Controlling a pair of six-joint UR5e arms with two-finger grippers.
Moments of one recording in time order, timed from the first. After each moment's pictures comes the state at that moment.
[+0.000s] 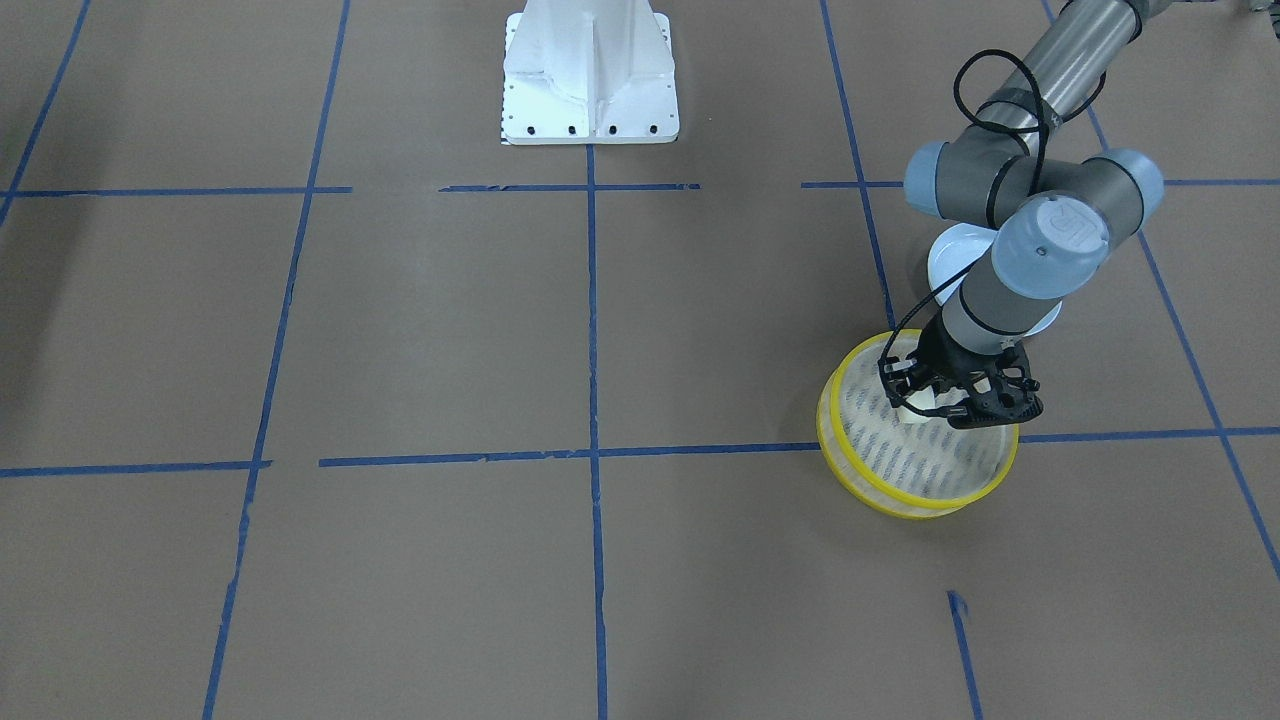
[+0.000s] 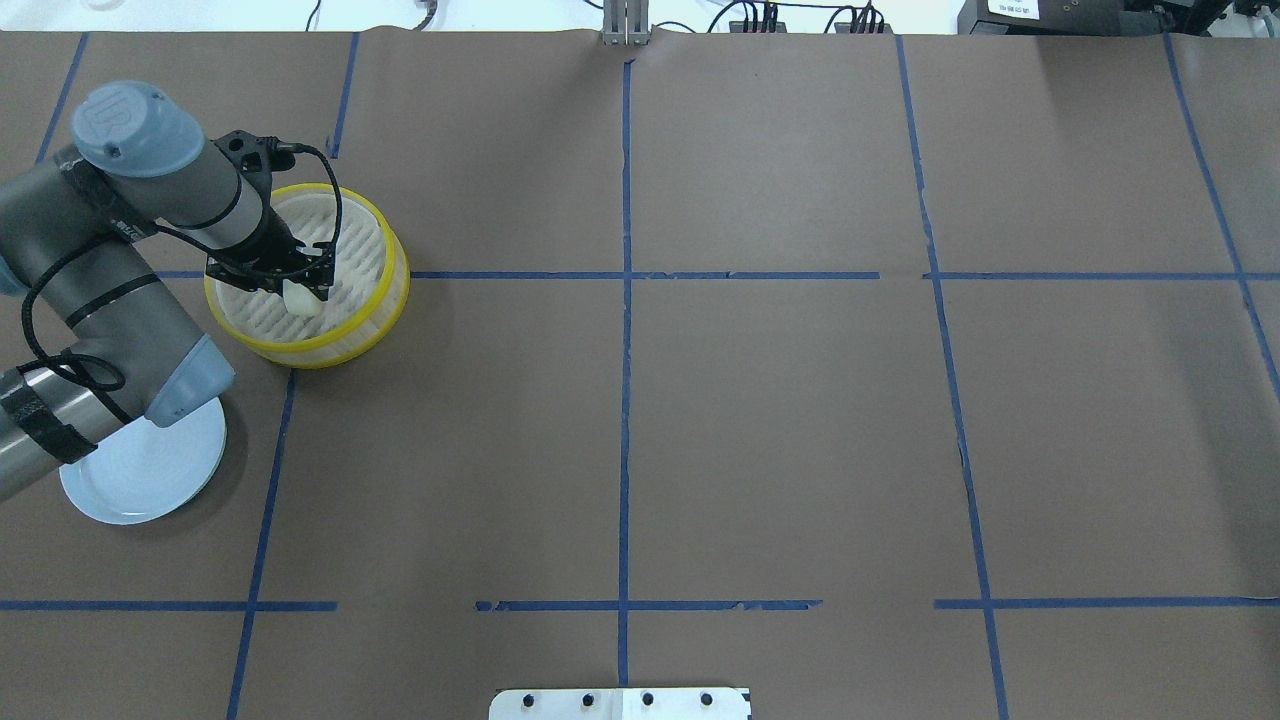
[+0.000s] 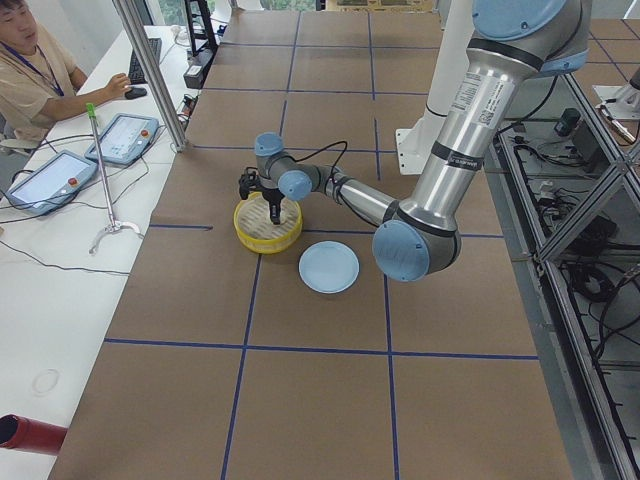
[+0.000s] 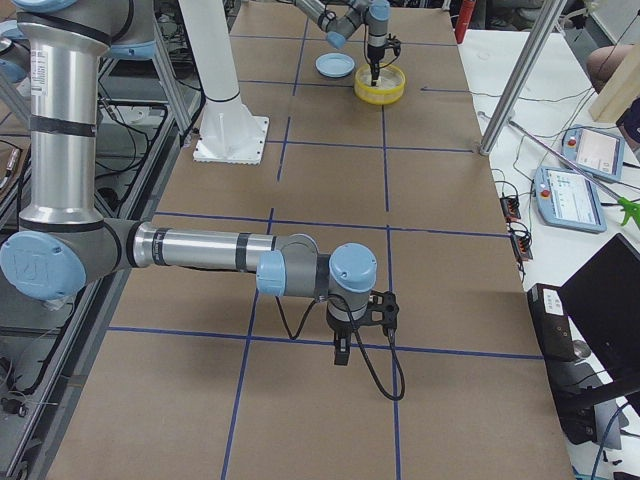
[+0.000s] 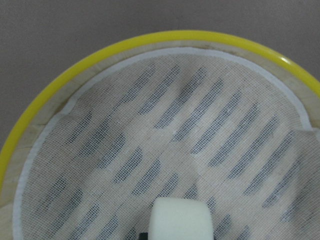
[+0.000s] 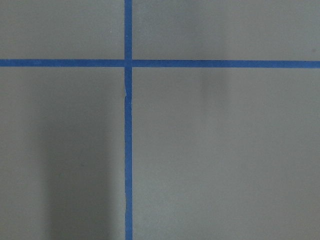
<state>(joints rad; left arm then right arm) -0.86 -1.98 -1.51 -1.85 -2.10 -0.99 1.57 -1.68 1.65 -1.57 2.29 0.01</state>
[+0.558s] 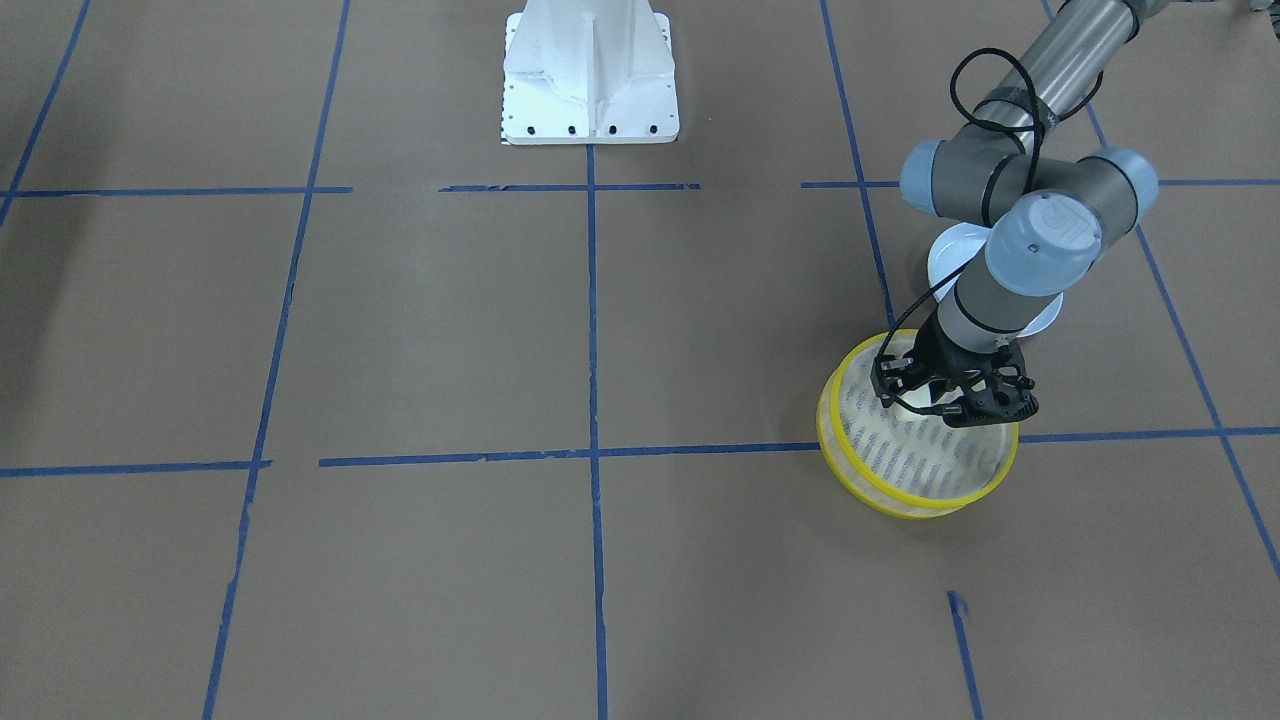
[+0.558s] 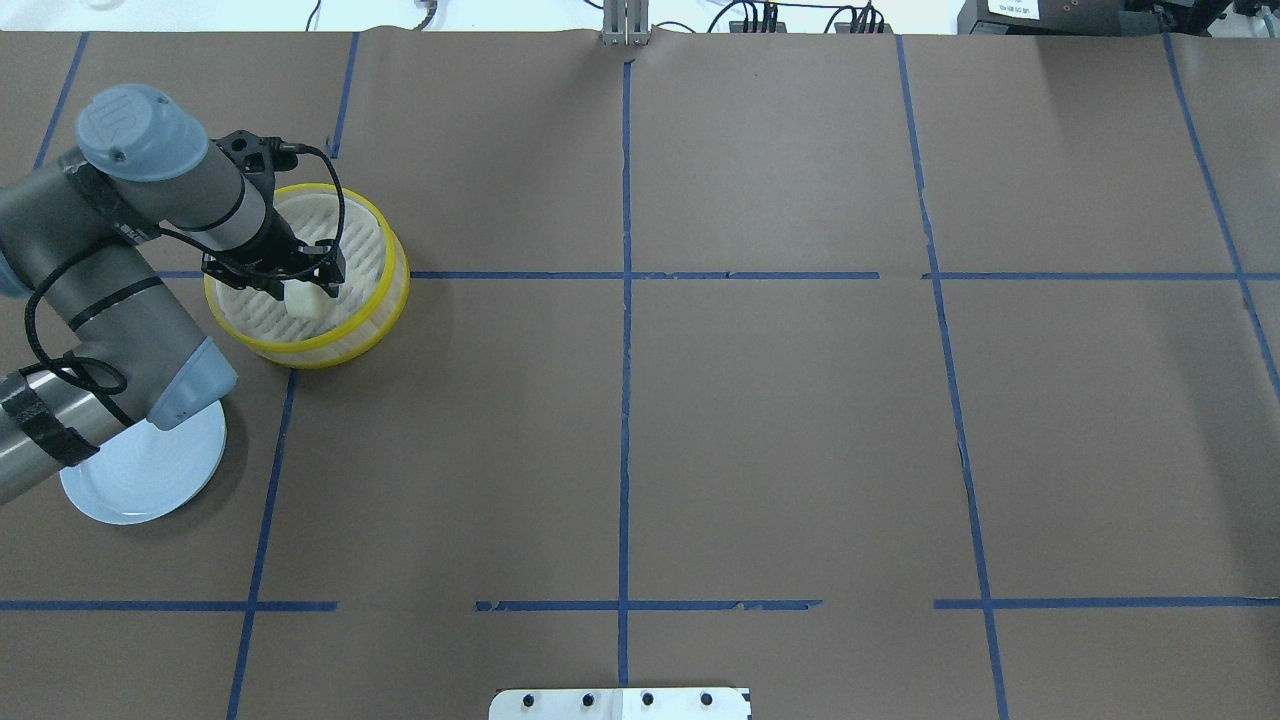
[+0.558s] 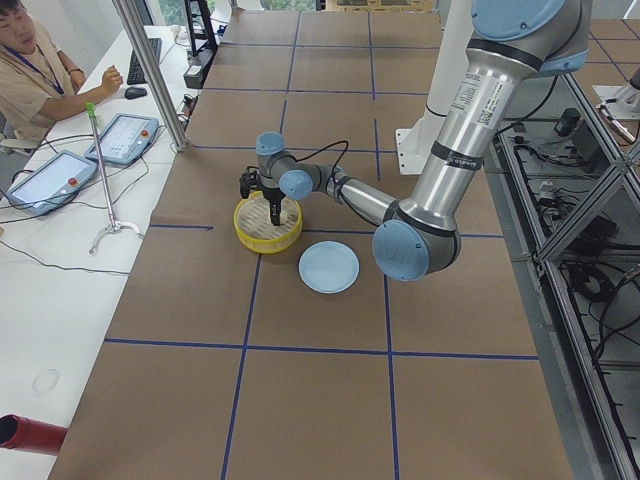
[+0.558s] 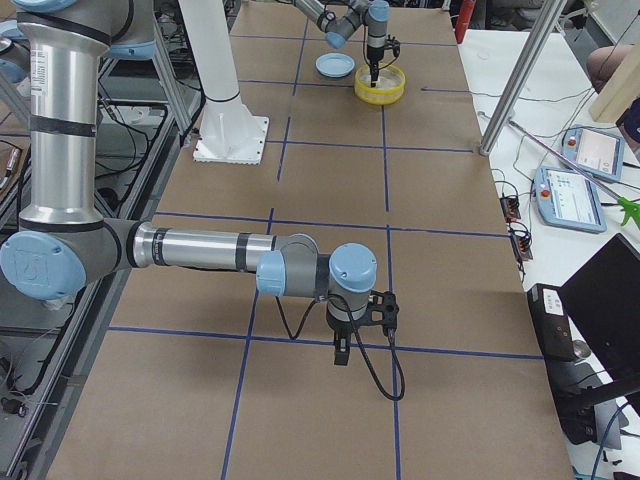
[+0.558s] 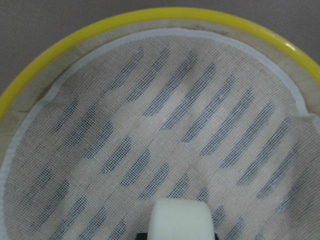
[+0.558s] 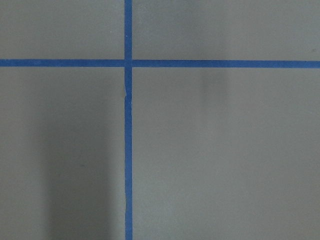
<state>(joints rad) -0.86 -1.98 -1.51 -1.85 -2.07 -0.98 1.57 -1.68 1.65 -1.57 2.29 0.01</state>
